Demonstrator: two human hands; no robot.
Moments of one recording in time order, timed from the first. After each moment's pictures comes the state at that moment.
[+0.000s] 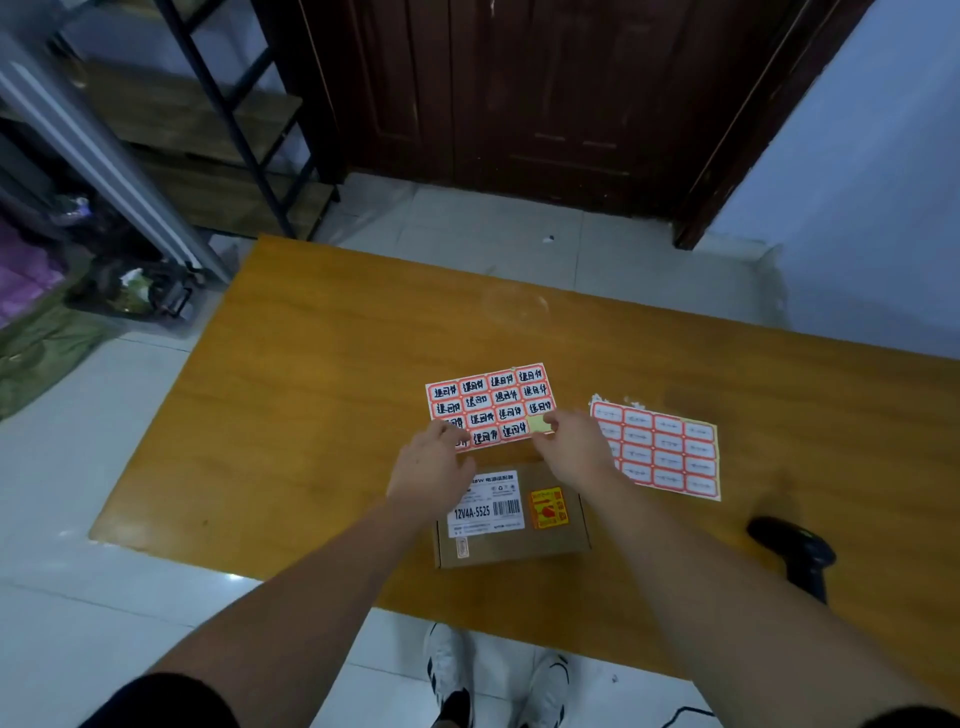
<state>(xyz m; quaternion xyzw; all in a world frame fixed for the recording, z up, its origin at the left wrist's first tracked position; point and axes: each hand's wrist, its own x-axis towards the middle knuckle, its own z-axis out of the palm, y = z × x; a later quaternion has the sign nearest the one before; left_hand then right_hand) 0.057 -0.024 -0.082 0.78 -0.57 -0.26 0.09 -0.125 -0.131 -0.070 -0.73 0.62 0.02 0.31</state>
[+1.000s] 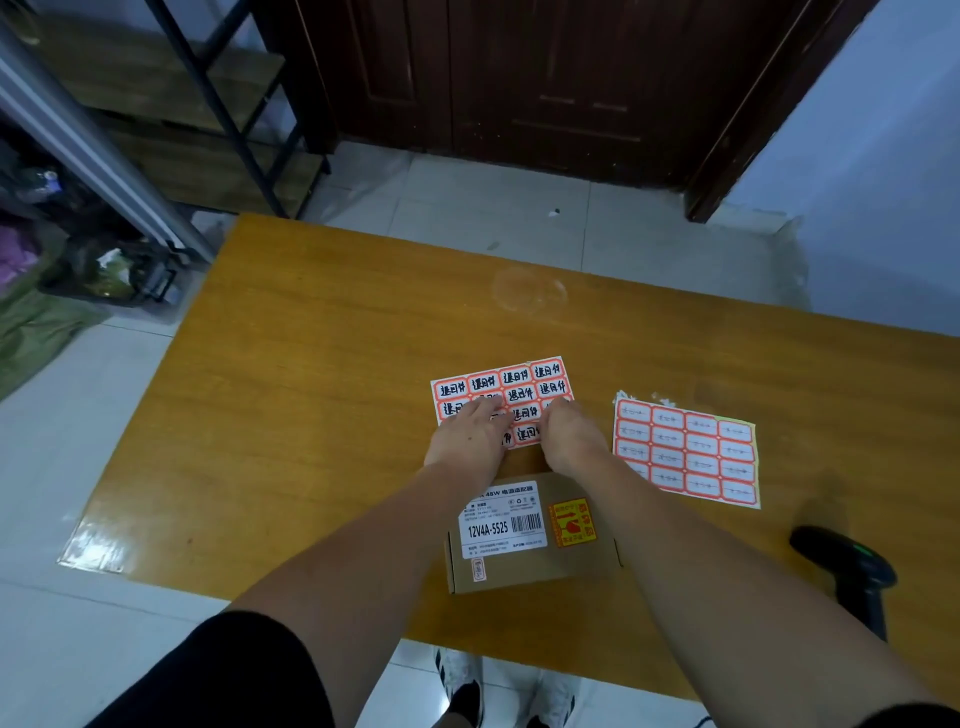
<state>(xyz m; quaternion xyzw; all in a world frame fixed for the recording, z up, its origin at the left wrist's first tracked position) 0.051 -0.086 -0.113 0.72 -0.66 -0.22 -0.02 -0.083 -0.160 -0.119 -0.70 0.64 0.10 0.30</state>
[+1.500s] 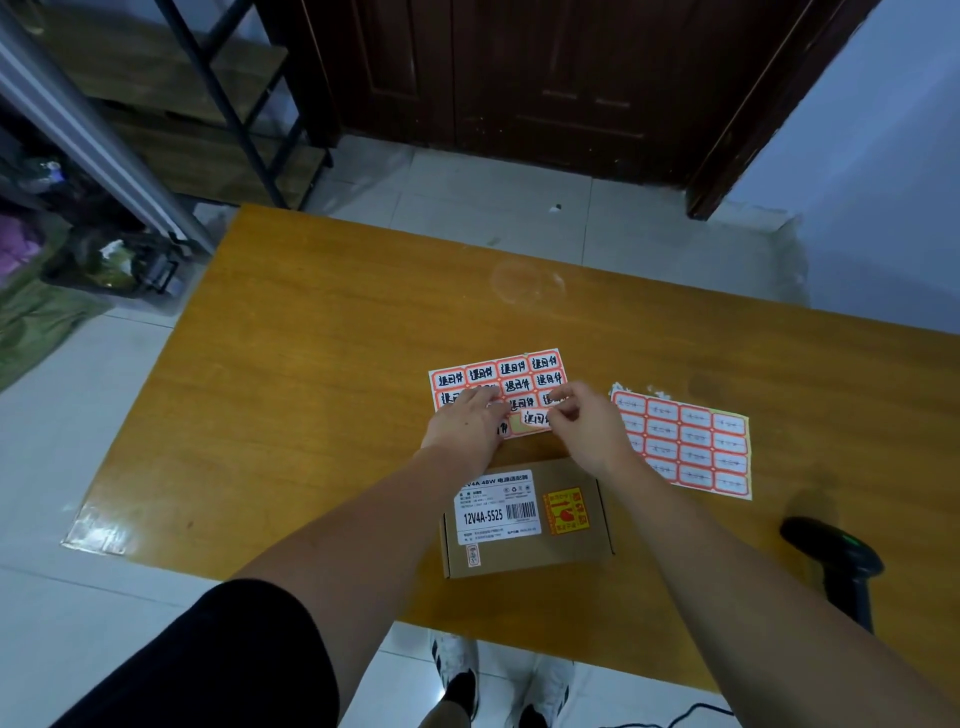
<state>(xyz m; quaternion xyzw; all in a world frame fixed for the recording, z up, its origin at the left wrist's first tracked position) 0.053 -0.091 -0.109 0.71 -0.66 -0.23 -0.04 -0.121 -0.149 -0.094 -0.67 0.60 -0.09 0.42</state>
